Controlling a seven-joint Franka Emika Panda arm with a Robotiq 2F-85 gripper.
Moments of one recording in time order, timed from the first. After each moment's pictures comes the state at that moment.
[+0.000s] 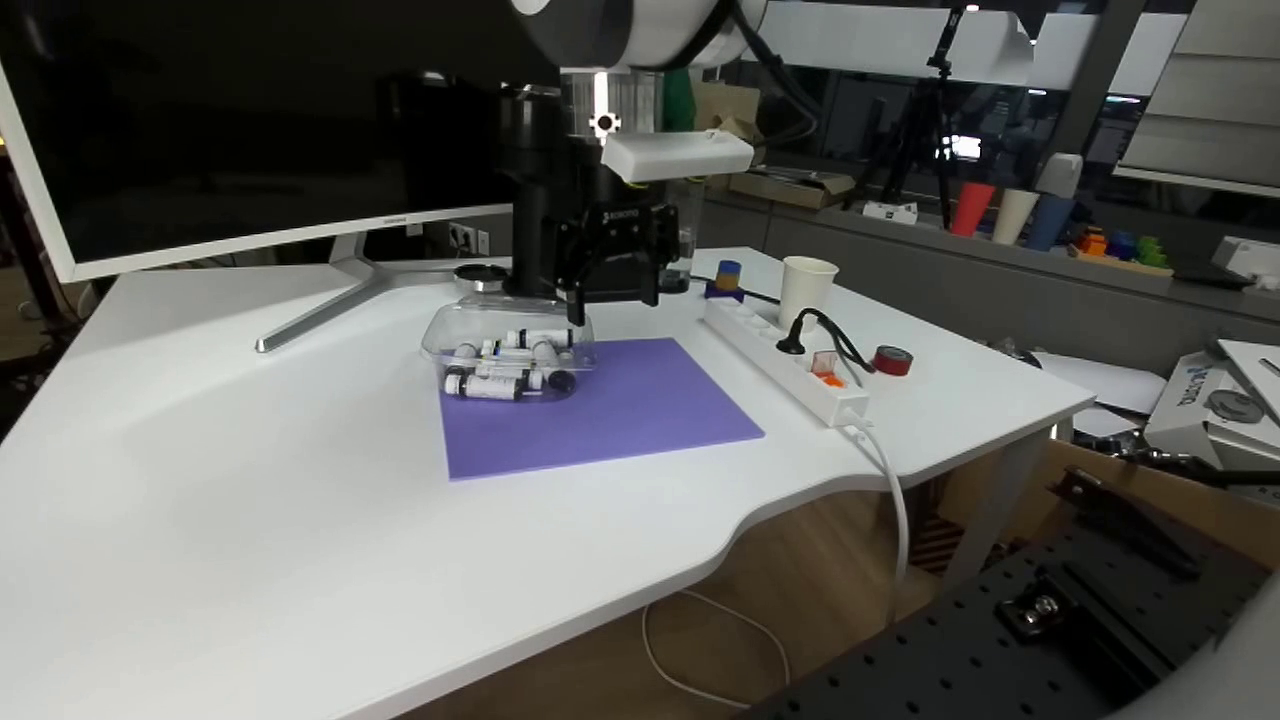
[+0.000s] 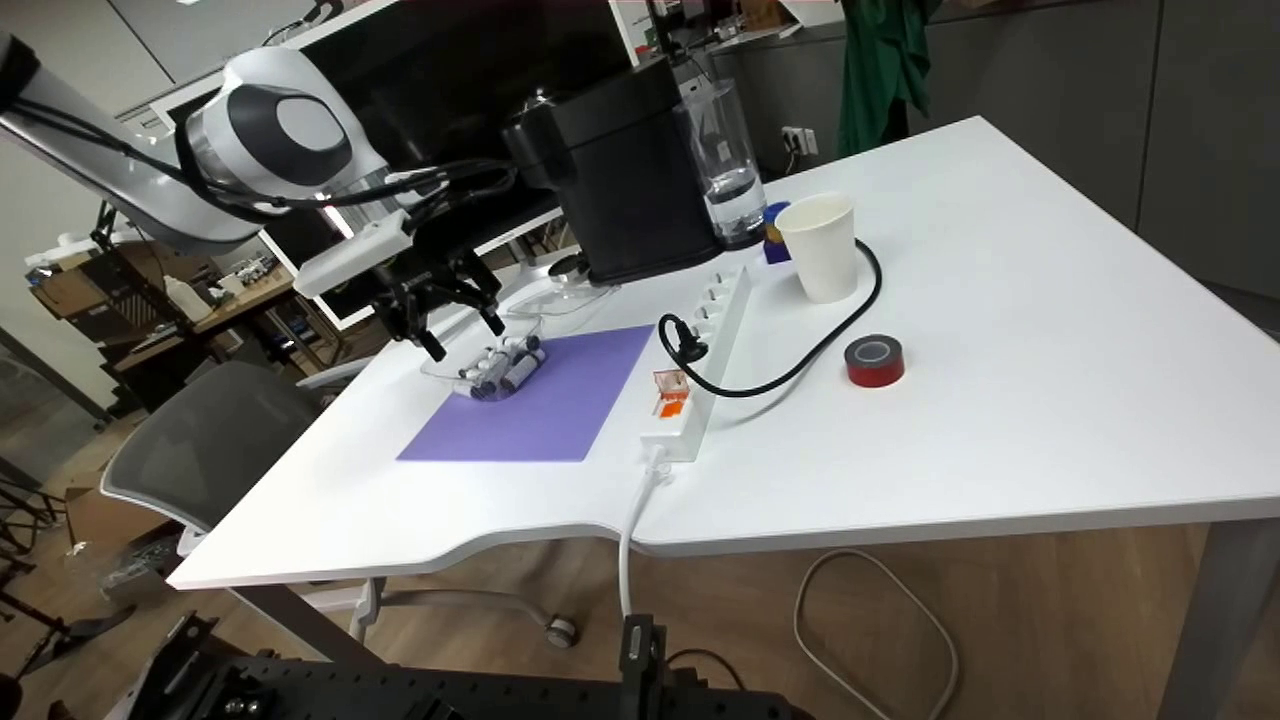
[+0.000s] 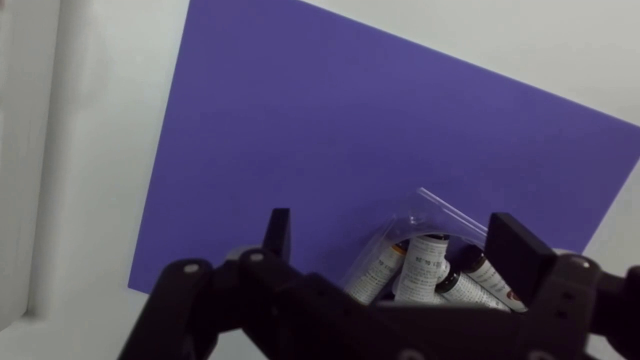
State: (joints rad) arm 0.05 0.28 0.02 -2.33 -0.15 2.58 0.00
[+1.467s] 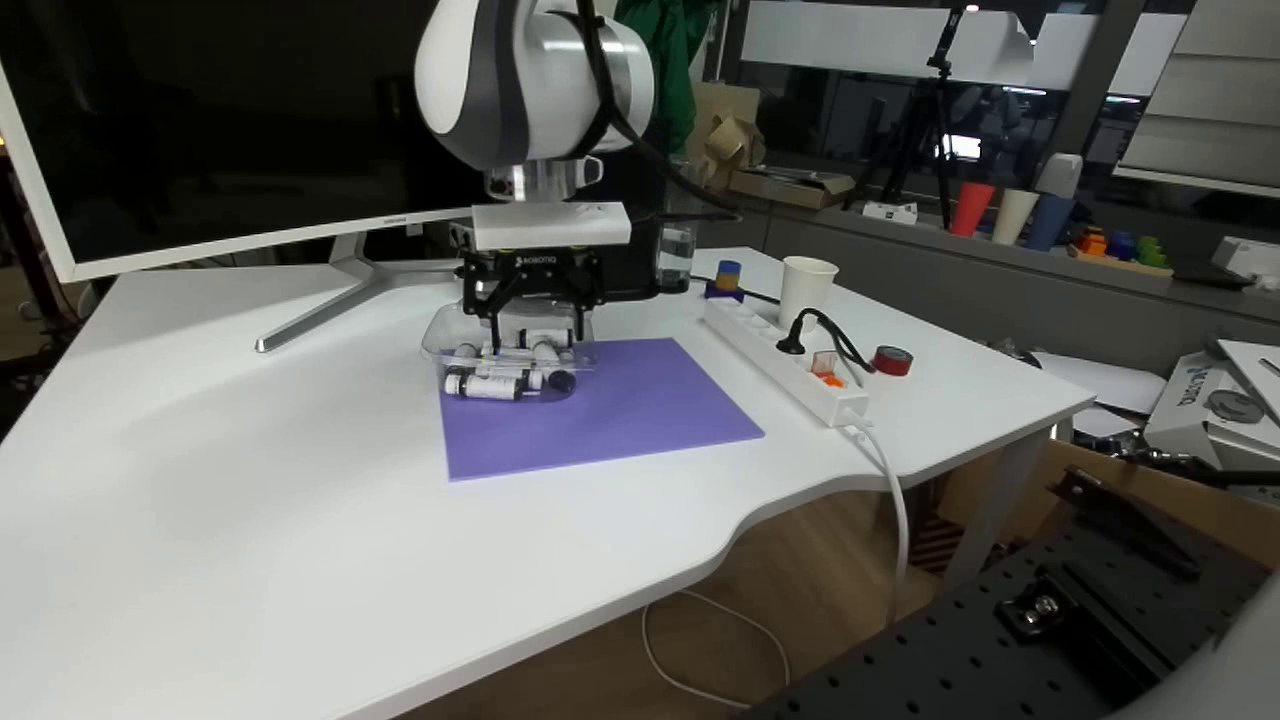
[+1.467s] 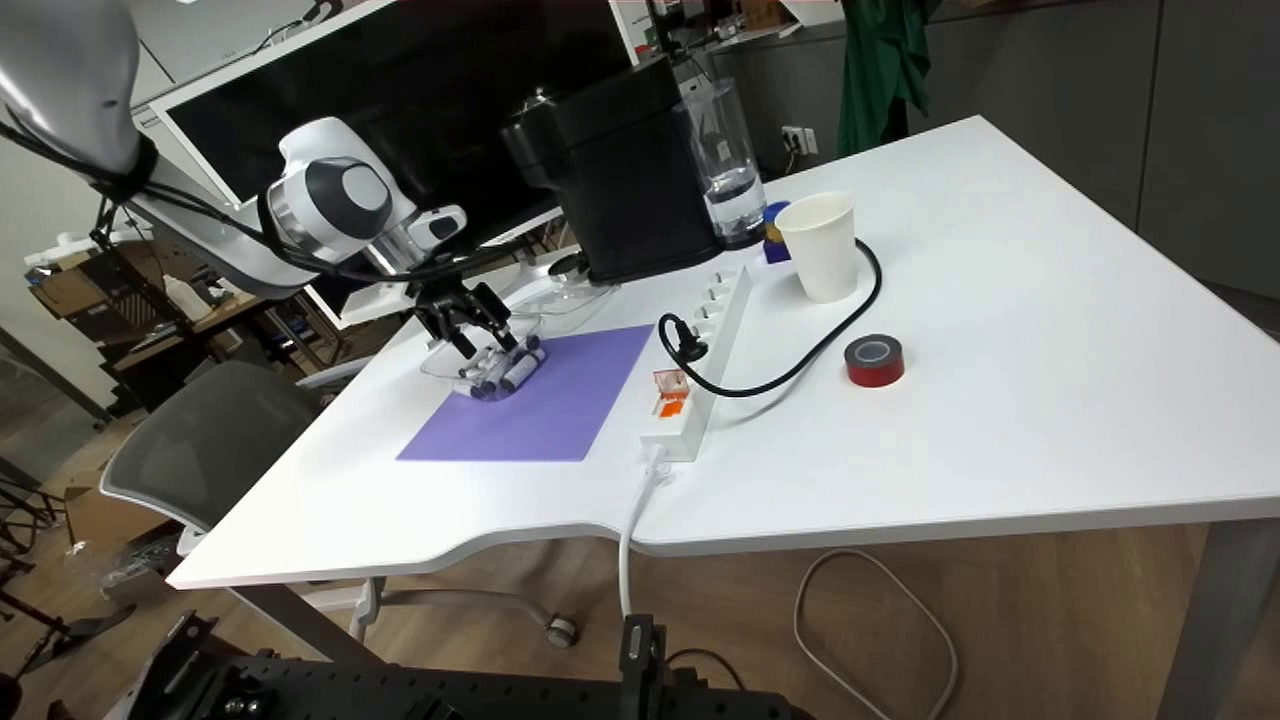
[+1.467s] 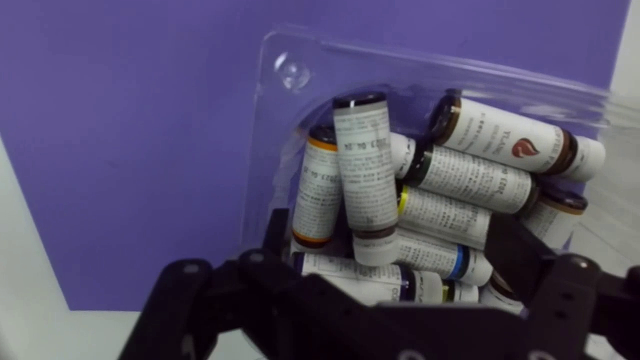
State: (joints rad) arm 0.23 0.57 -0.07 -2.07 -0.10 2.70 0.45
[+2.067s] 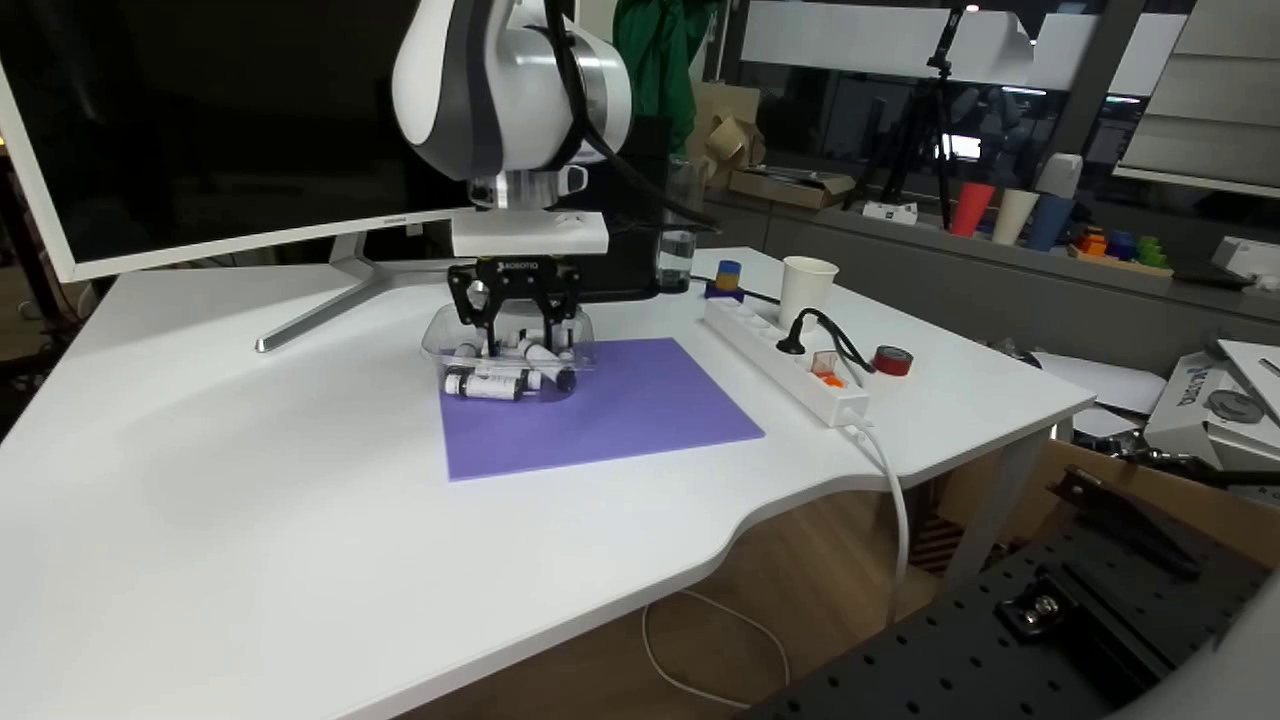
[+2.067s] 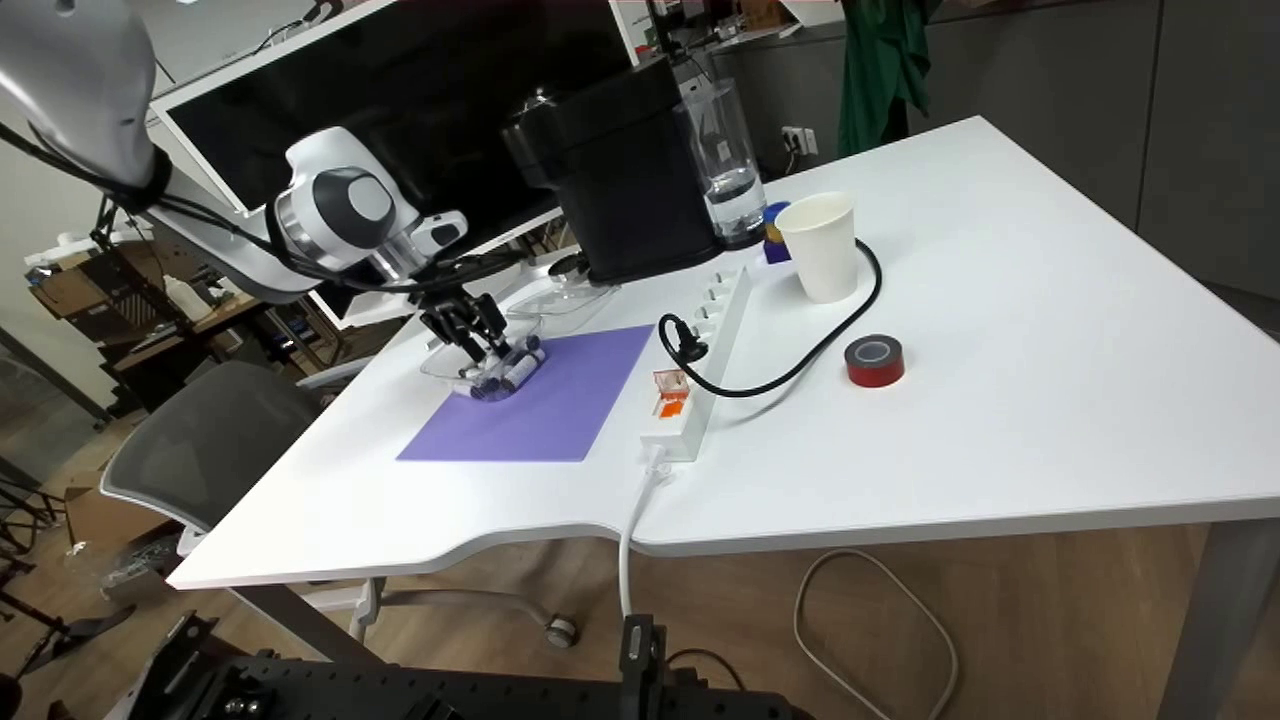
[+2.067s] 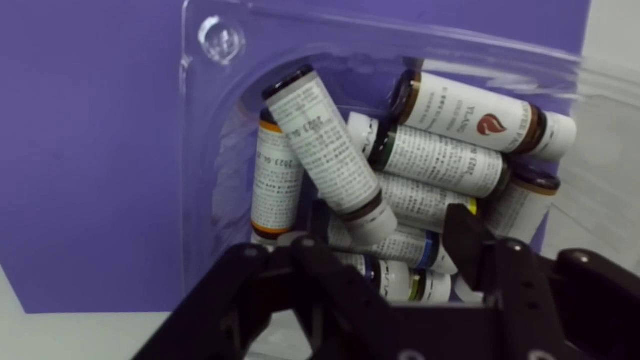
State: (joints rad) arm 0.25 0.62 -0.08 -2.02 -0.06 2.72 0.45
